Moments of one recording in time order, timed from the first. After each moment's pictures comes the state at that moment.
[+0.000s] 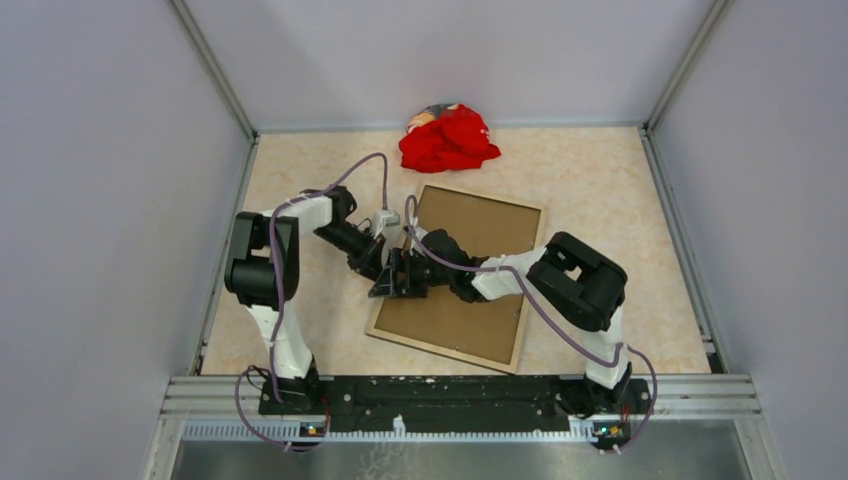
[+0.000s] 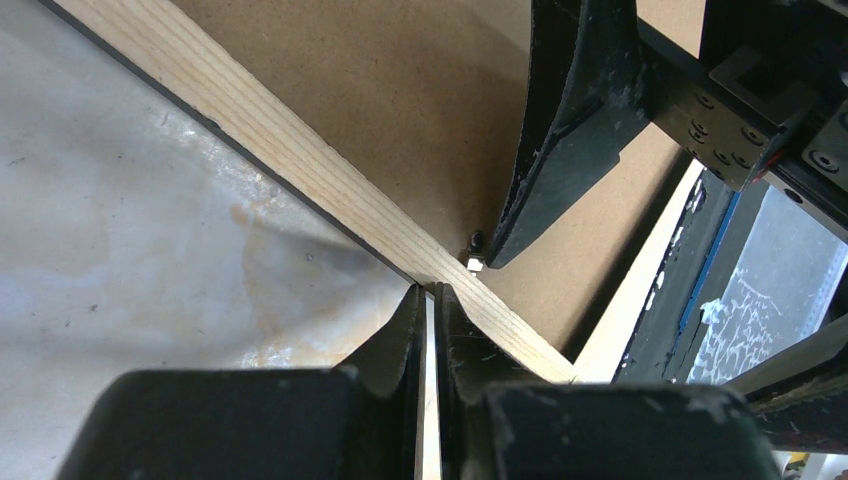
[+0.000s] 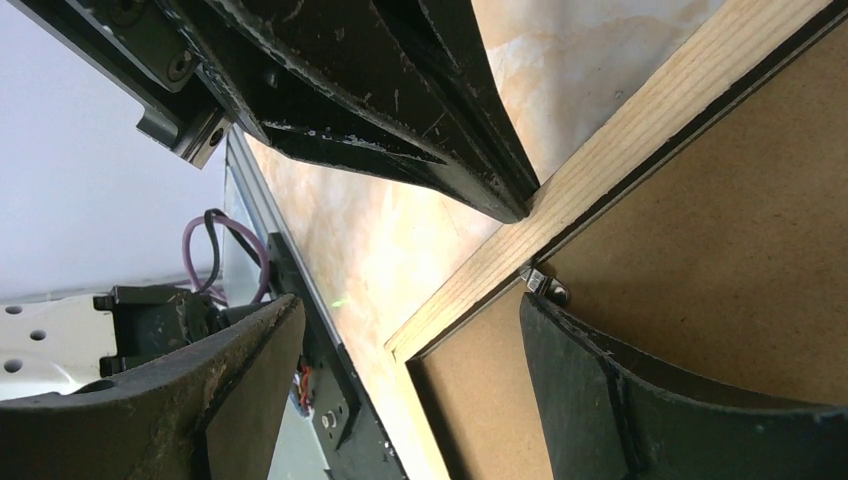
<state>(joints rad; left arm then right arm) -0.16 1.91 1.20 -0.94 0.82 0.78 0.95 1.97 1.00 0.49 -0.38 0.94</state>
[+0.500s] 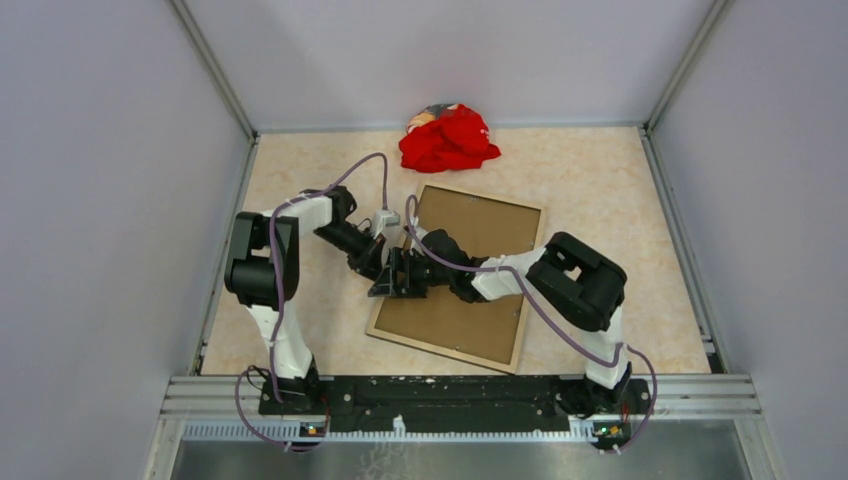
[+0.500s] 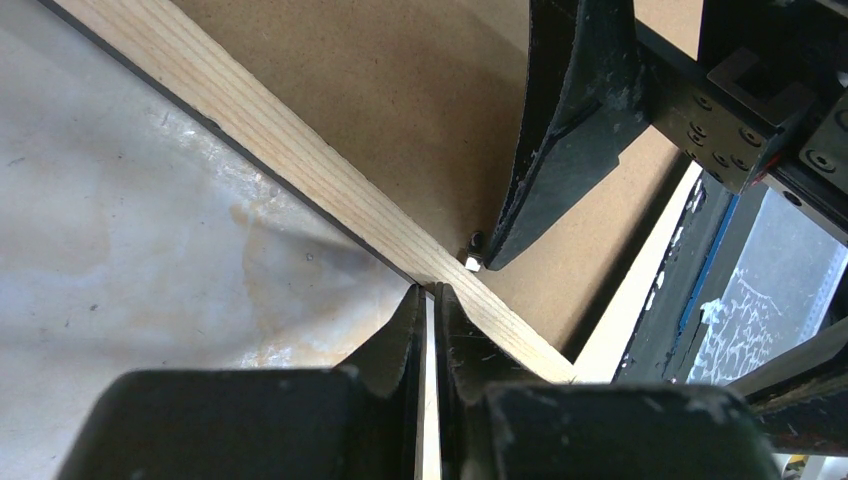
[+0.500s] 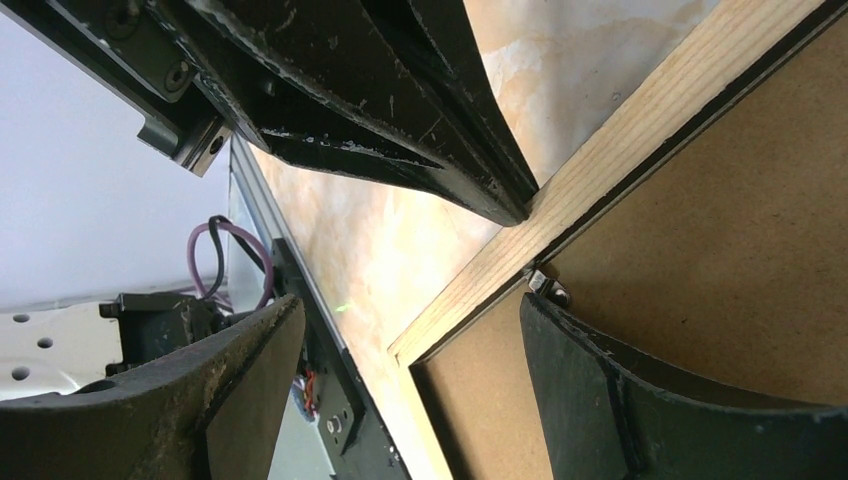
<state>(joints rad) -0.16 1.91 1.20 -0.94 0.82 0.78 0.95 1.98 1.00 0.49 -0.37 0.96</state>
